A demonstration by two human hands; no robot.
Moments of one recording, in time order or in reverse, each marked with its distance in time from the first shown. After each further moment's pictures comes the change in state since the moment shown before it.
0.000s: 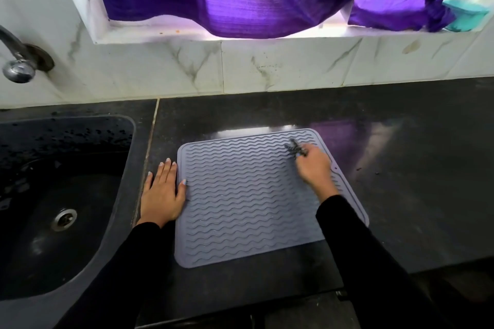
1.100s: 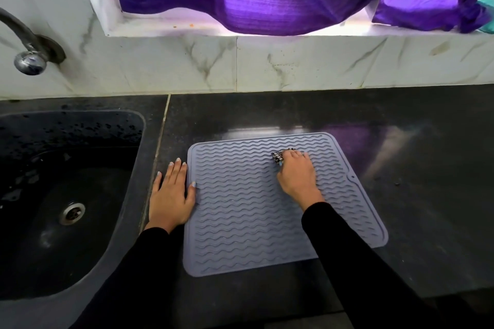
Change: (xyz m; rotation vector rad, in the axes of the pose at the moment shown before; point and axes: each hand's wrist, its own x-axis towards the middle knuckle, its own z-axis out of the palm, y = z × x) left_hand 0.001 -0.001 0.002 -0.011 0.031 0.004; right_hand 0.003 -0.028 0.057 -0.424 -0.023 -0.433
